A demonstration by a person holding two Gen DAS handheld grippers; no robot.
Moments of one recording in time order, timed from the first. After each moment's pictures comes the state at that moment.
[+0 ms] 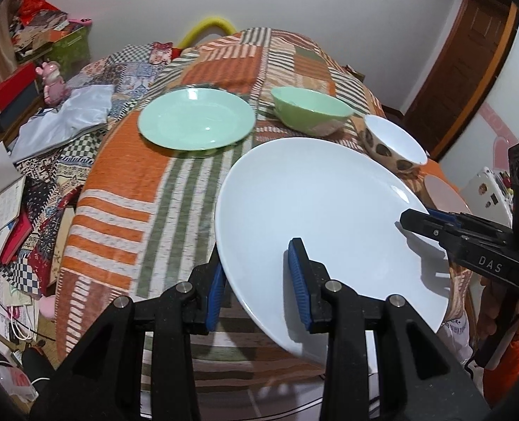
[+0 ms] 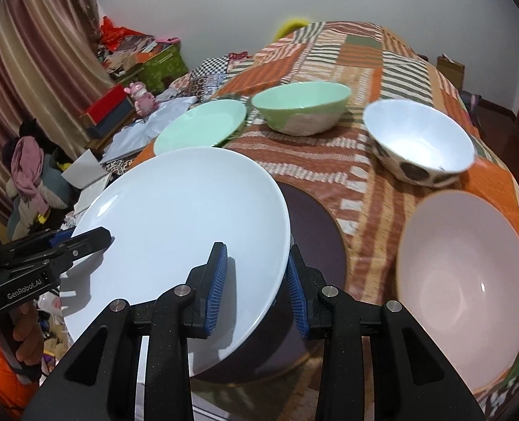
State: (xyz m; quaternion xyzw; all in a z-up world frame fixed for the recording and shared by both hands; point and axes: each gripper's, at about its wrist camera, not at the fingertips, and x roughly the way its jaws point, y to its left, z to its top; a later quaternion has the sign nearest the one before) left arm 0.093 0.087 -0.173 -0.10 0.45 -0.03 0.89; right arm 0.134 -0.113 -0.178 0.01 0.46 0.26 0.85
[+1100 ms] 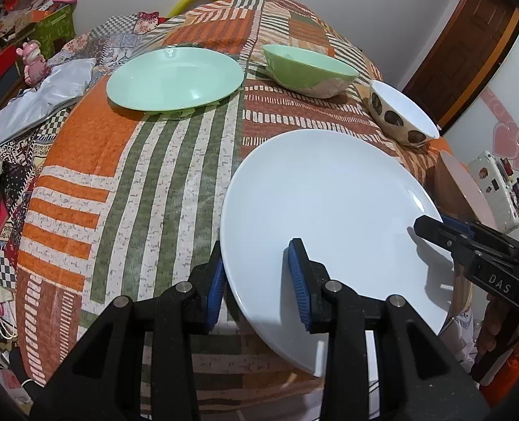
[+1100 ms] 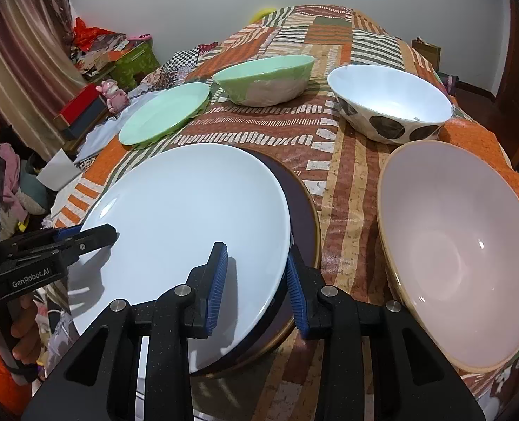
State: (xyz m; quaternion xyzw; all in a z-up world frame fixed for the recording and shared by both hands) left arm 0.121 0.080 -0.219 -0.11 0.49 -0.05 0.86; right arm 0.132 -0.122 -0.203 0.01 0.47 0.21 0.86
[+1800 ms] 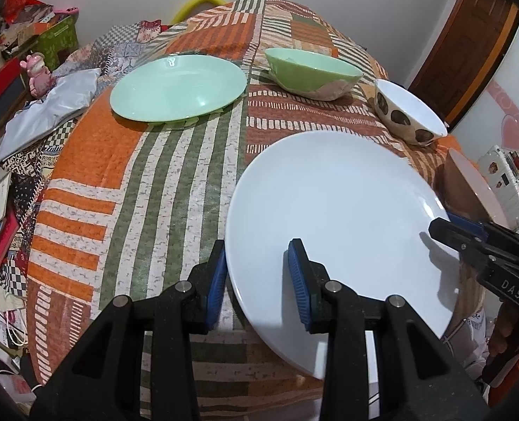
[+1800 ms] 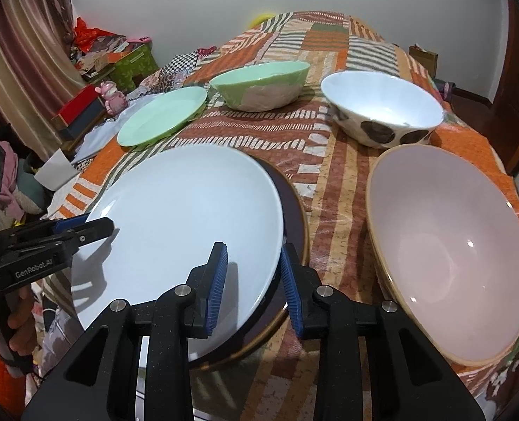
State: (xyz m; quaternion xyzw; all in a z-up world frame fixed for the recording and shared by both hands) left arm 0.125 0.075 -0.217 -0.08 0.49 -0.04 0.87; right arm 0.128 -0.126 -0.198 0.00 0.46 0.20 0.86
